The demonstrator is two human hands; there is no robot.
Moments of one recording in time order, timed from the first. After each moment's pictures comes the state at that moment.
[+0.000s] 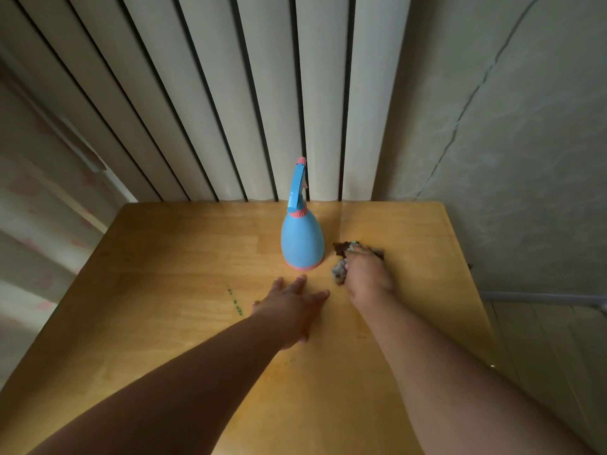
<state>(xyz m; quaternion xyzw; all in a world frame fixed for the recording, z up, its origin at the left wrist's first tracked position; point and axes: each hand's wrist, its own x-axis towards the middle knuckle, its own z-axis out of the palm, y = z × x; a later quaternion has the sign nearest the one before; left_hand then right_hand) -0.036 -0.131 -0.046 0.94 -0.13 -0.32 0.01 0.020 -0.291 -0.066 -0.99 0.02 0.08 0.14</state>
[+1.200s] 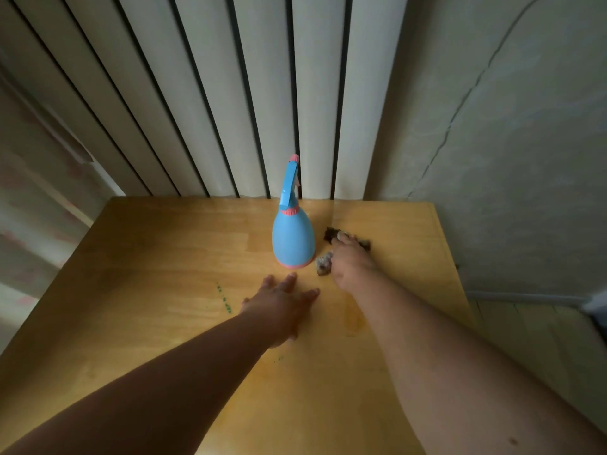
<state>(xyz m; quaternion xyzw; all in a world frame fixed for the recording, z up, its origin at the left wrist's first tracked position) -0.035 -0.129 -0.047 0.94 -0.13 -0.32 0.00 0.044 -0.283 -0.059 -0.98 0.00 0.17 0.11</state>
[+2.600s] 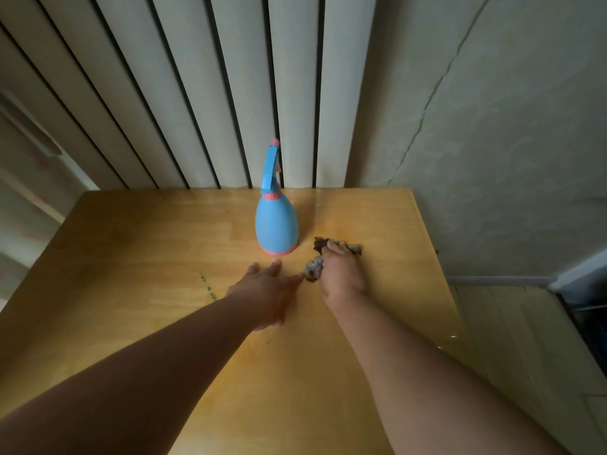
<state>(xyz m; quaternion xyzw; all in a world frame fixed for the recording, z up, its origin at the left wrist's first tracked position) -0.030 -0.123 -0.067 0.95 -0.15 -0.29 0.01 -0.010 -0.290 -0.082 -0.99 0.03 0.07 0.16</state>
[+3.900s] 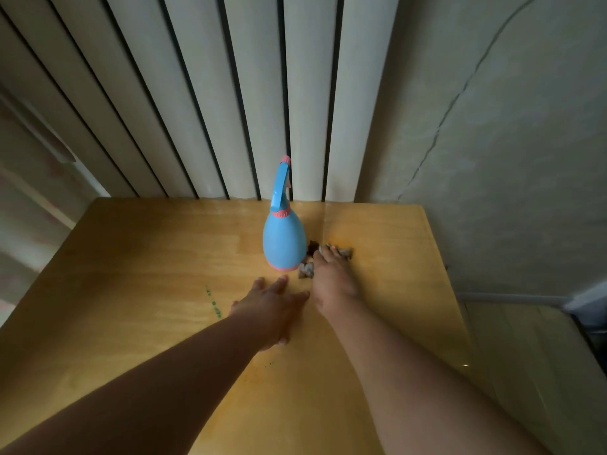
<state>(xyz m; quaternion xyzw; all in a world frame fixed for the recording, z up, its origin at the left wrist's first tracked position) -0.030 -0.127 -0.054 0.94 -0.14 -0.31 0.00 0.013 -0.270 -0.073 -0.99 -0.04 0.10 0.11</state>
